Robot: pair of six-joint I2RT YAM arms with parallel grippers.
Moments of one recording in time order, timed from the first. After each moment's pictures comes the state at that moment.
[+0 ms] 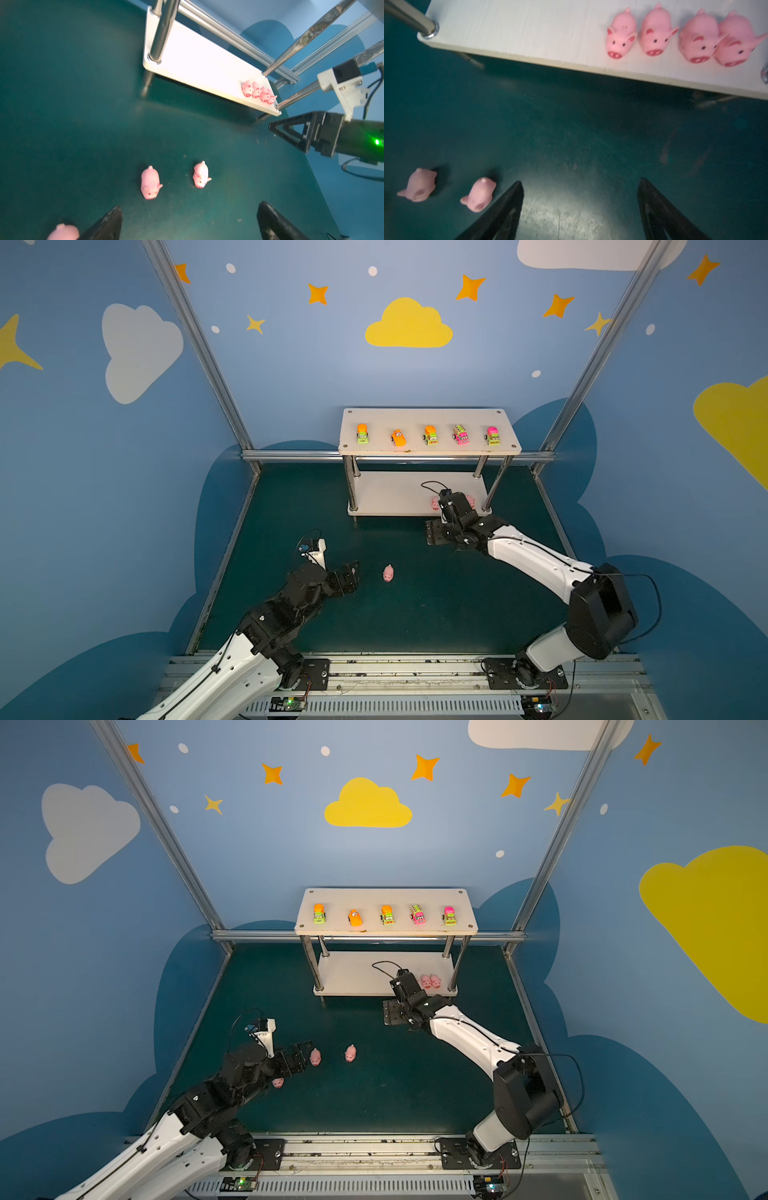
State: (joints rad) left arm -0.71 0.56 0.51 -0.50 -0.21 -0.77; right arm 0.69 1.48 1.06 -0.50 0.16 0.39
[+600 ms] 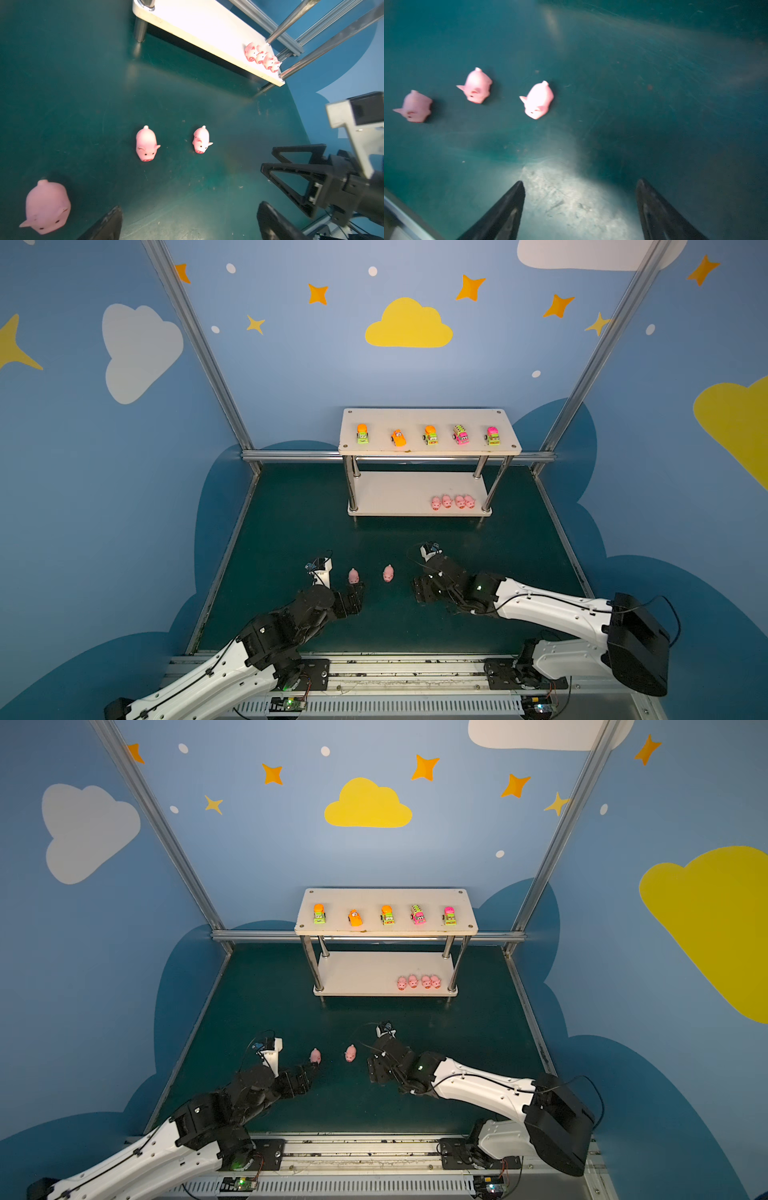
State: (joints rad) left arm -0.94 0.46 0.41 -0.60 -0.34 -0.91; right arm 1.08 1.32 0.73 -0.30 0.27 0.62
